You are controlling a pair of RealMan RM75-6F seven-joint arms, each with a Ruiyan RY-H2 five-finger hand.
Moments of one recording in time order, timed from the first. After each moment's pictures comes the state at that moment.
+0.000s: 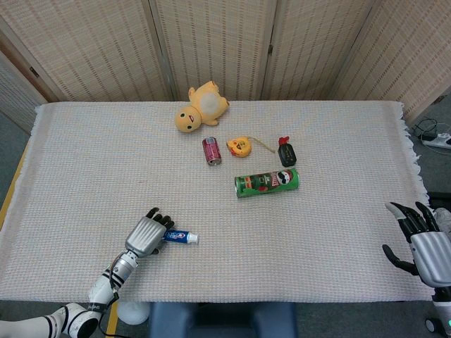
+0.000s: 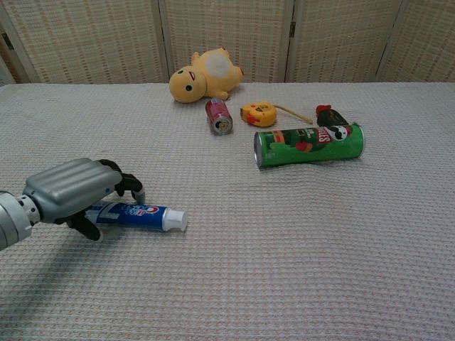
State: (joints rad) left arm -0.56 -1.65 -0.04 -1.32 1.44 1.02 0.40; right arm 0.06 -1.02 0.01 -1.59 -1.63 1.54 0.15
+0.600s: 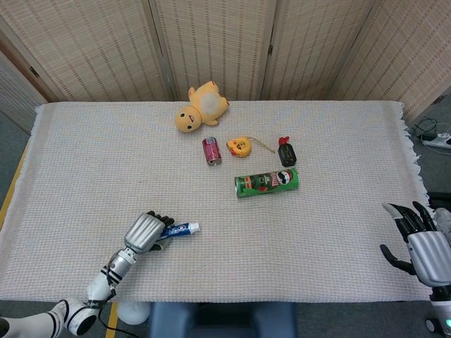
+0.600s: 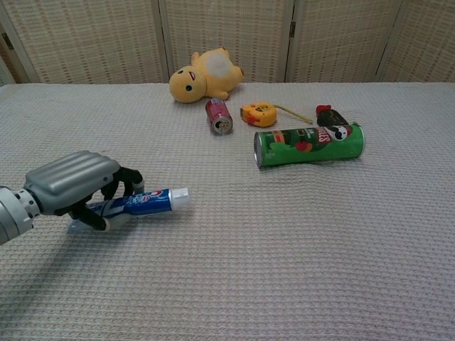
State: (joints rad) left arm -0.58 -1.70 -0.01 -1.14 1.58 1.13 0.08; right arm 0.07 -1.02 0.01 -1.62 -1.63 1.53 0.13
